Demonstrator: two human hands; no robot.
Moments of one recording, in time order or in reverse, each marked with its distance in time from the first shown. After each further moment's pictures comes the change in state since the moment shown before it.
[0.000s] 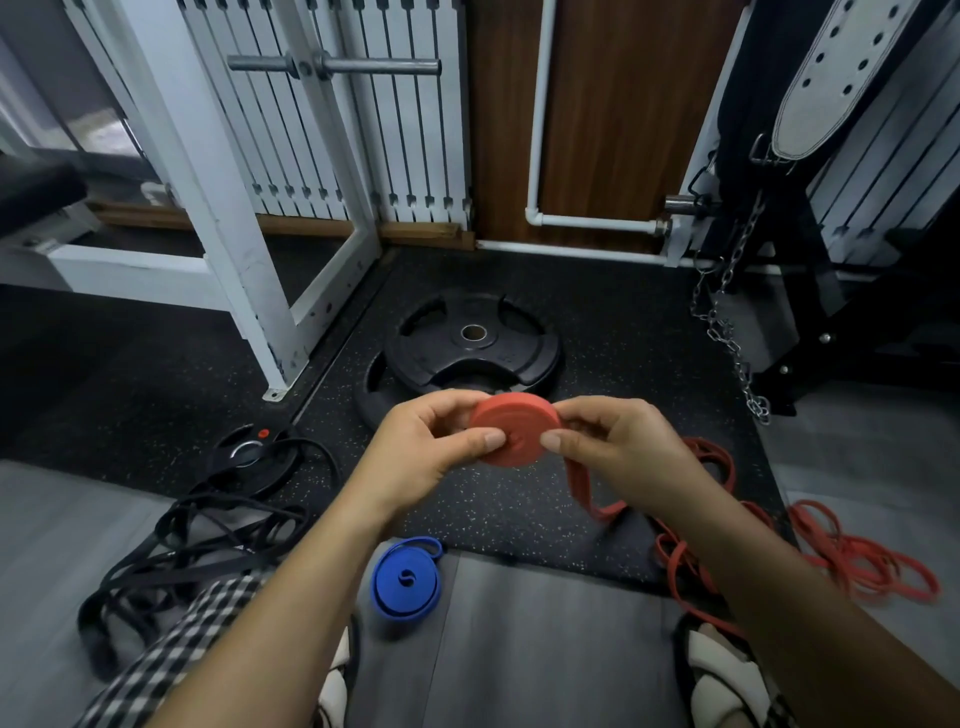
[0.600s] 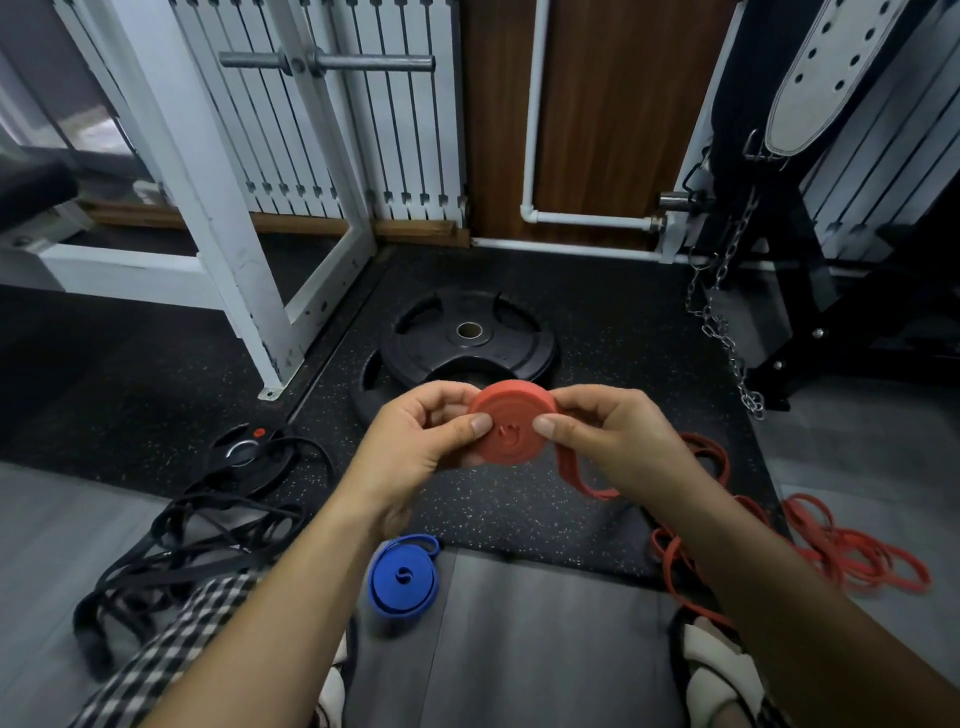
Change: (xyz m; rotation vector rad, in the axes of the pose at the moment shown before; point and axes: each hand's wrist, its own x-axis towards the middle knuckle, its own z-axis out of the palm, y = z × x) left_hand 0.000 -0.002 0.003 -0.175 0.043 -0.076; right_hand -0.001 -0.006 0.000 0.123 0.013 0.014
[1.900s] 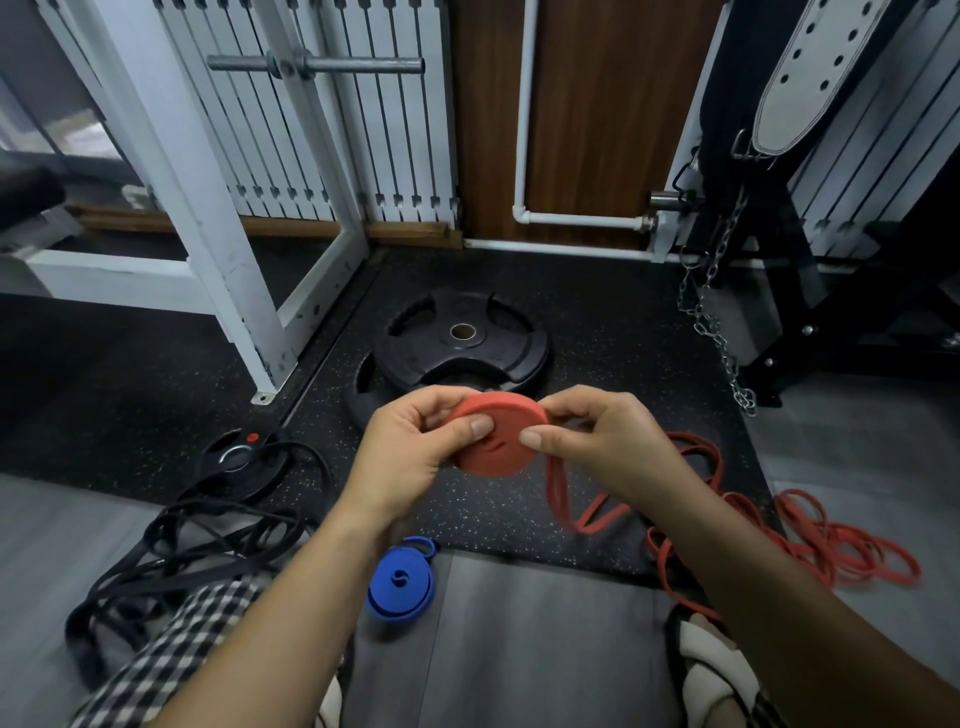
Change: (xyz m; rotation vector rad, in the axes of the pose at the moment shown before) left_hand -0.002 -0.003 0.010 0.003 0.055 0.123; right_hand 0.000 0.003 0.001 -0.026 0.022 0.008
